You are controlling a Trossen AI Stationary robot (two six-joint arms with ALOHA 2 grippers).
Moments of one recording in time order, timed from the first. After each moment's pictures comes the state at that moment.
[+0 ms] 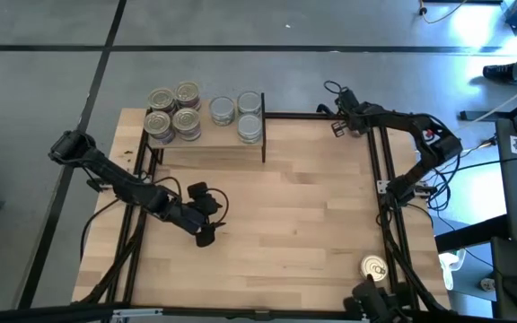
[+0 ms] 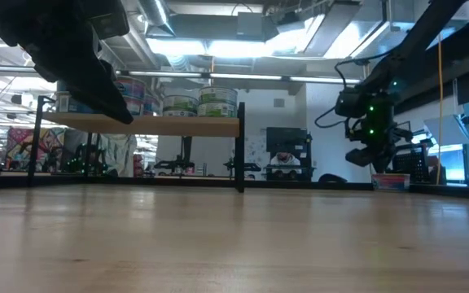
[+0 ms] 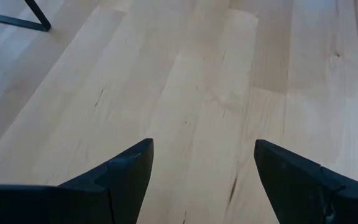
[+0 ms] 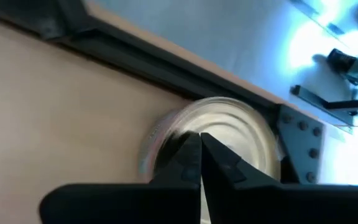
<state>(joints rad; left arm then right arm) -0.45 1.29 0.65 -0.22 -0.48 -0.60 -1.00 1.61 0.86 -0.41 0.48 0.07</state>
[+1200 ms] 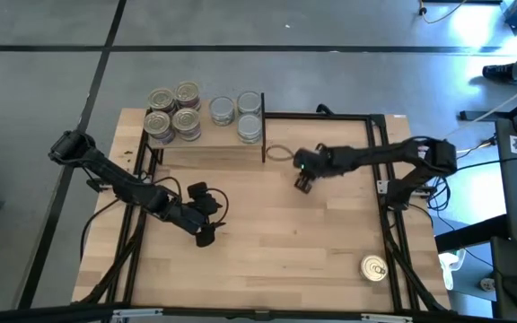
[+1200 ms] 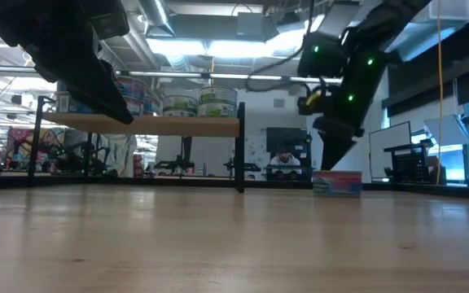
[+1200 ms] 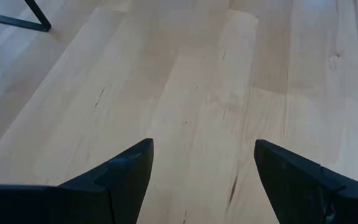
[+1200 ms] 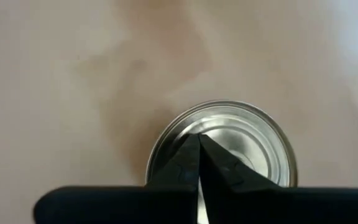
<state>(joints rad) -0.45 1.29 0.65 -0.22 -0.48 -0.59 -0.17 1.61 0.86 -0.50 0.23 0.28</state>
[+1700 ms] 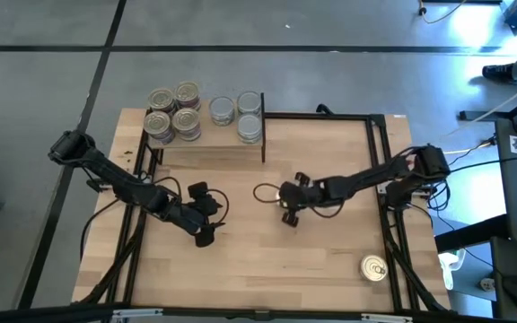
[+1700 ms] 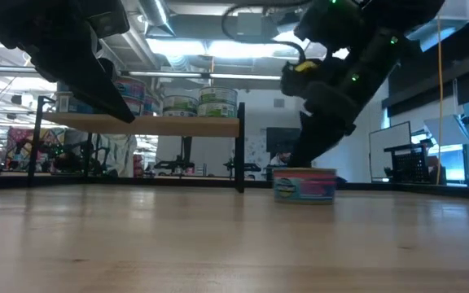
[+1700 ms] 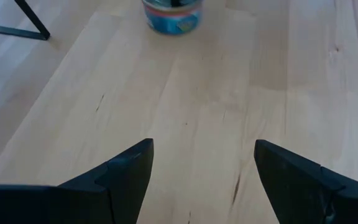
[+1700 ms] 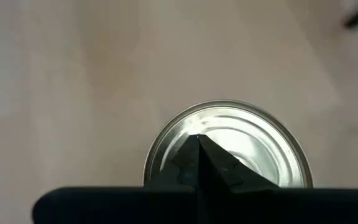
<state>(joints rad) -0.45 1.29 0.65 -0.22 -0.48 -0.55 0.15 1.72 0.87 -0.18 0.22 0.39</state>
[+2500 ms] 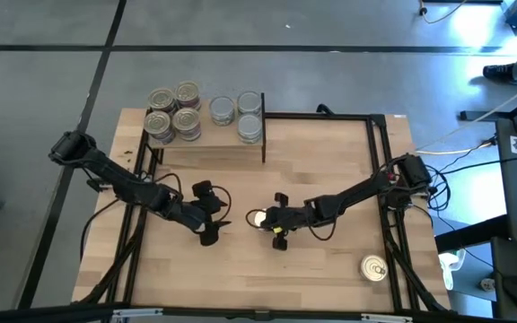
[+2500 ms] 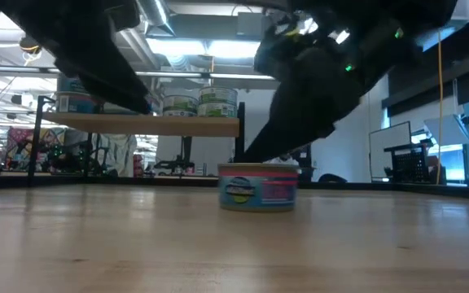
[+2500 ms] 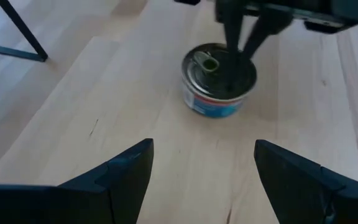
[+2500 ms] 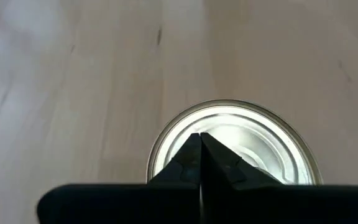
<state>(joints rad) -0.42 1.31 0.65 -0.11 -0.48 -0.52 0.29 1.86 0.96 0.19 0.19 0.25</state>
